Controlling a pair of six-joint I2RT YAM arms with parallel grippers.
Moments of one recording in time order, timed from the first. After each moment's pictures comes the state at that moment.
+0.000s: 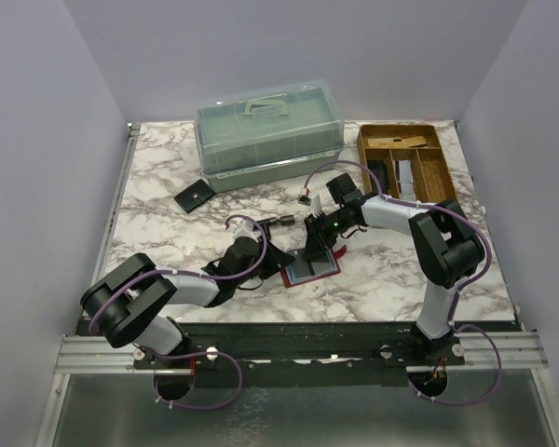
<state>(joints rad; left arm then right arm) -0.80 1.45 0.35 0.62 -0.02 -1.20 0.50 1.88 1.11 -0.38 -0.81 -0.15</state>
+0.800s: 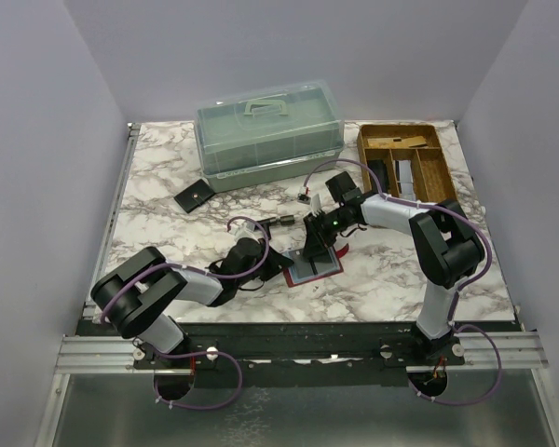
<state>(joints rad) -0.80 1.53 0.35 0.68 -0.02 -1.22 0.50 1.88 1.13 -0.40 -0.81 -0.15</state>
